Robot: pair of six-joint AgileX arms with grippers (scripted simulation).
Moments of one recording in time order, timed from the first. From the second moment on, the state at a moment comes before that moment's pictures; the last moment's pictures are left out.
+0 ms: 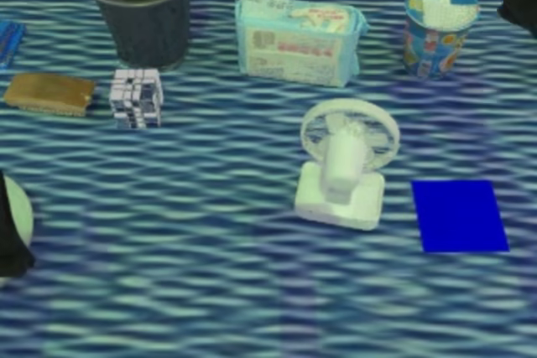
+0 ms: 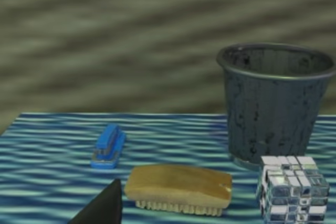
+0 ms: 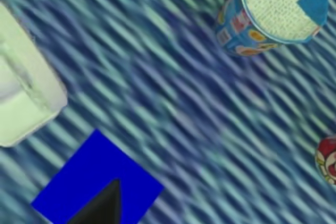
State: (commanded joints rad) left arm 0.00 0.00 0.00 0.00 0.00 0.00; right arm 0.30 1.55 1.74 -1.14 0.02 -0.47
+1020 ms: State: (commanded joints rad) left arm 0.00 0.00 0.00 0.00 0.00 0.00; right arm 0.55 2.47 2.64 -1.75 0.01 -0.80
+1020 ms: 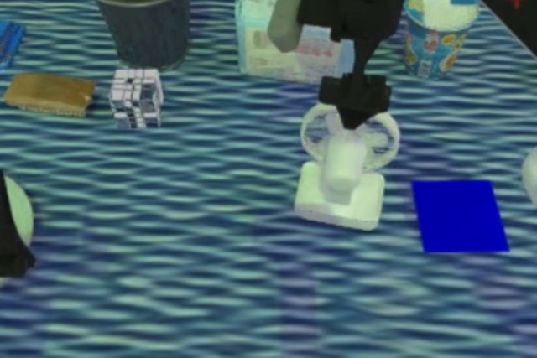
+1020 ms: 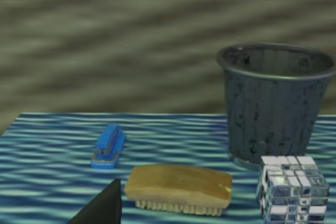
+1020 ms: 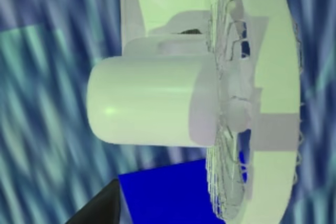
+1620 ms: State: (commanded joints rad) left arm 0.00 0.00 0.00 0.00 0.00 0.00; right arm 0.55 2.40 2.41 -1.58 0.01 -0.80
